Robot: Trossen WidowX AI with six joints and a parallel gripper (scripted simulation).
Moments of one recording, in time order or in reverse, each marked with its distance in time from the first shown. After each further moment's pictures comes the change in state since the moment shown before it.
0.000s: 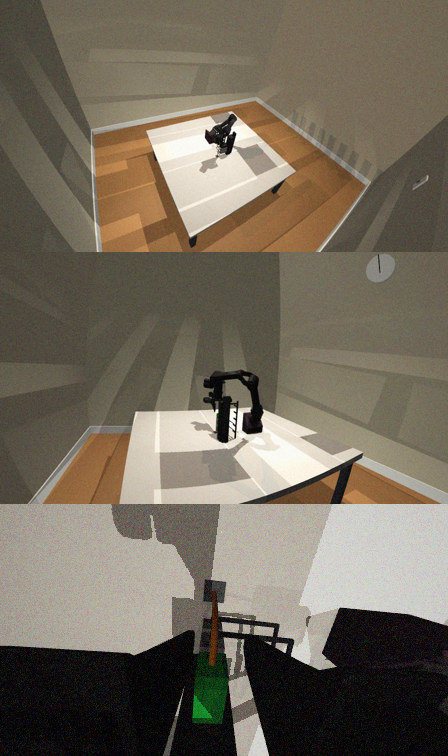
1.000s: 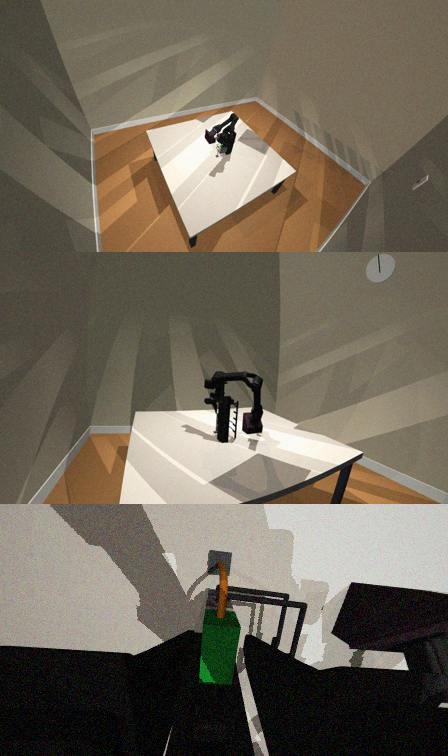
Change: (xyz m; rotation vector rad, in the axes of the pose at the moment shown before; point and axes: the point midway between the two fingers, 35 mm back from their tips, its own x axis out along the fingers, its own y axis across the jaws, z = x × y) arm -0.002 0.003 -0.039 0.004 0.000 0.003
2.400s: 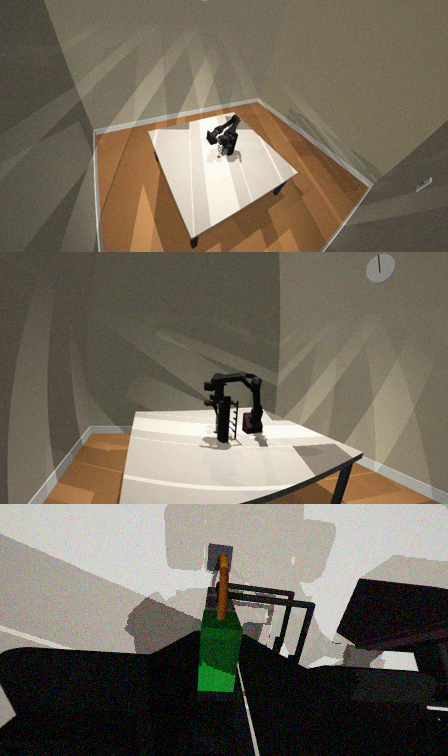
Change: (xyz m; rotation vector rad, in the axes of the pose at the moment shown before) arm 0.013 0.001 0.000 0.002 0.040 -0.007
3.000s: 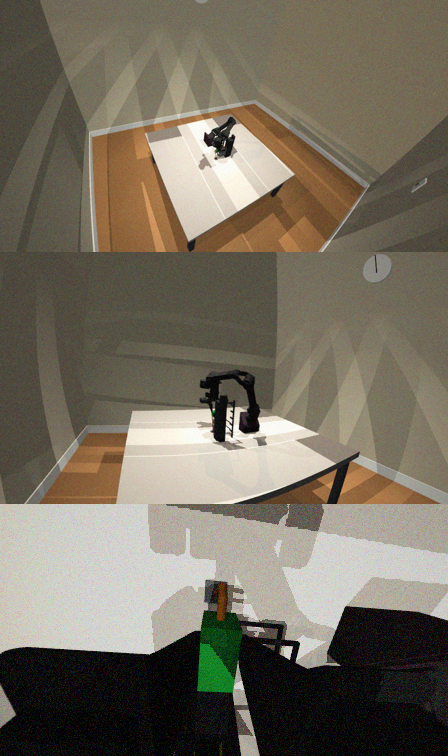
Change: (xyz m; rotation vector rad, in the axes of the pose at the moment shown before) arm -0.005 -0.002 0.039 0.011 -0.031 0.006
